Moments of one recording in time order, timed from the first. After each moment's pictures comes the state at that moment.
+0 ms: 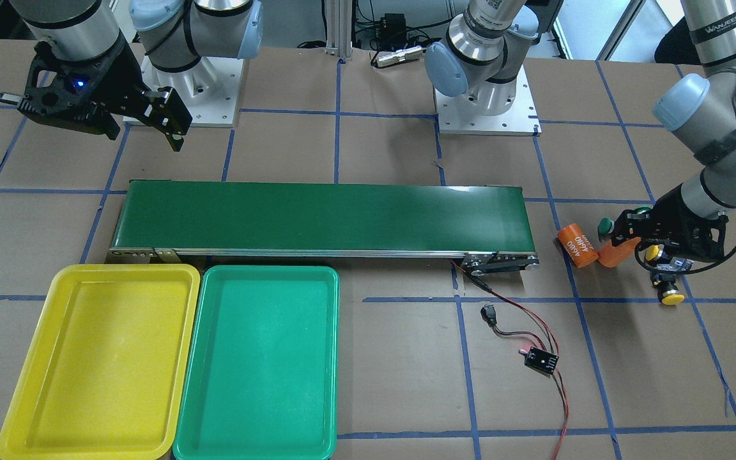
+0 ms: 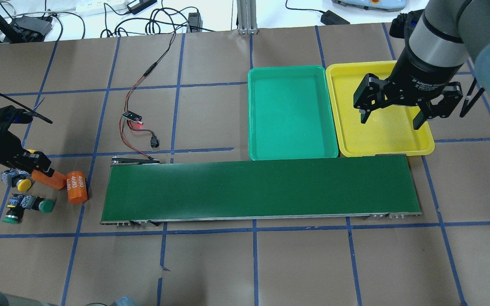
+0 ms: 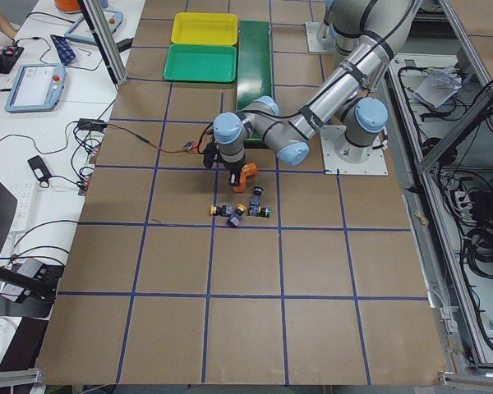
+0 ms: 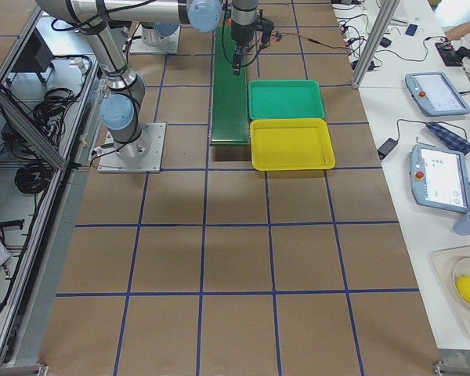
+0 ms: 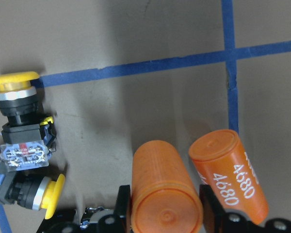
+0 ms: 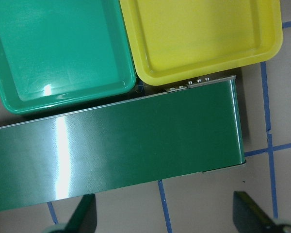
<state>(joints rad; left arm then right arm) -0.92 -1.80 -1.94 -1.10 1.57 0.78 1.53 -1.66 1.68 -1.53 -1.57 0.15</state>
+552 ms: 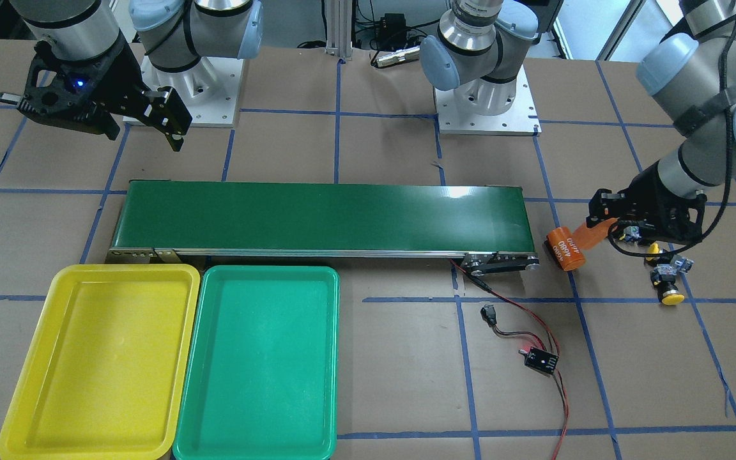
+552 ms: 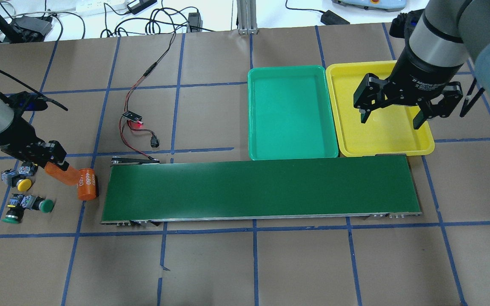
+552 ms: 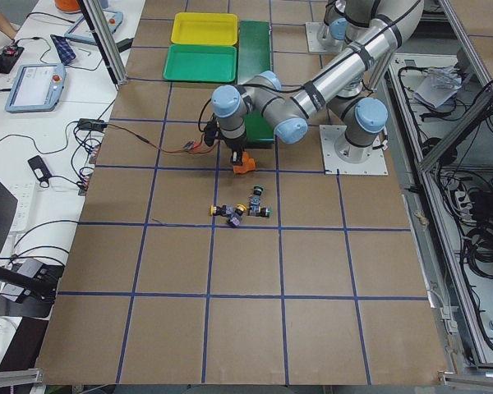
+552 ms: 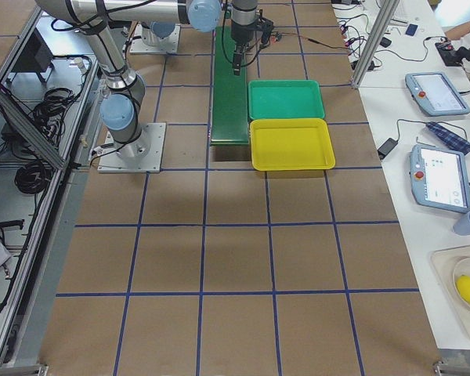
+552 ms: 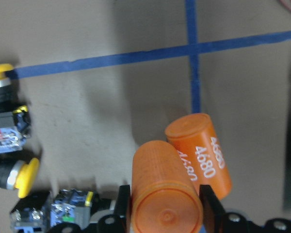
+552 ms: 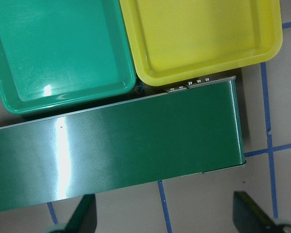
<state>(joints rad) -1.08 -1.66 -1.92 -1.29 1.57 0.59 1.53 -1.66 1.68 -1.53 -1.57 0.15</state>
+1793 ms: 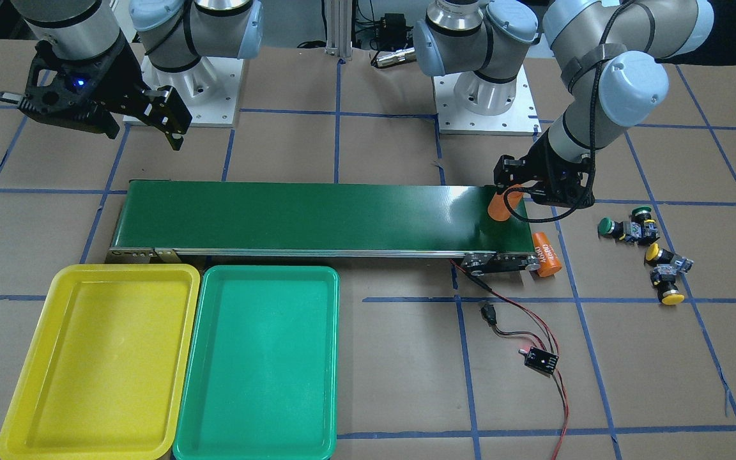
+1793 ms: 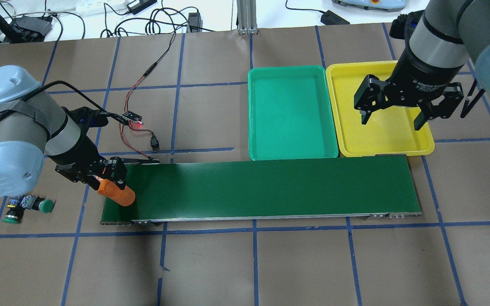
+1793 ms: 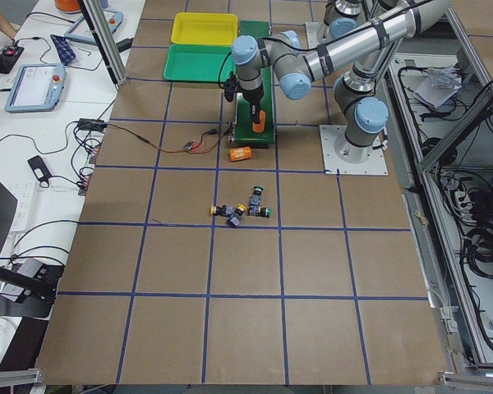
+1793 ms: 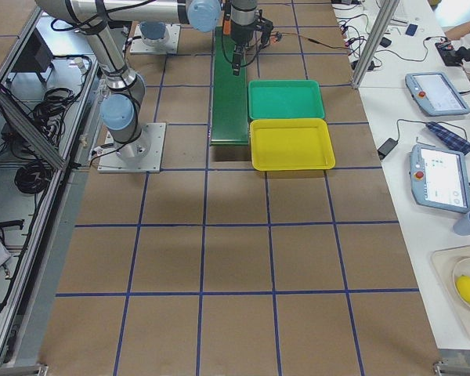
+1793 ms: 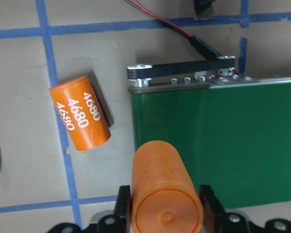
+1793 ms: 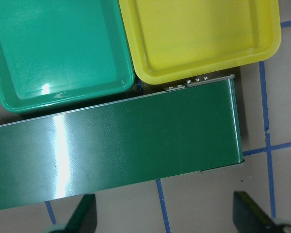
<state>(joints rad) -1.32 -1.51 -2.06 -1.34 1.54 0.31 1.53 -1.66 1.68 -1.53 -1.57 0.15</state>
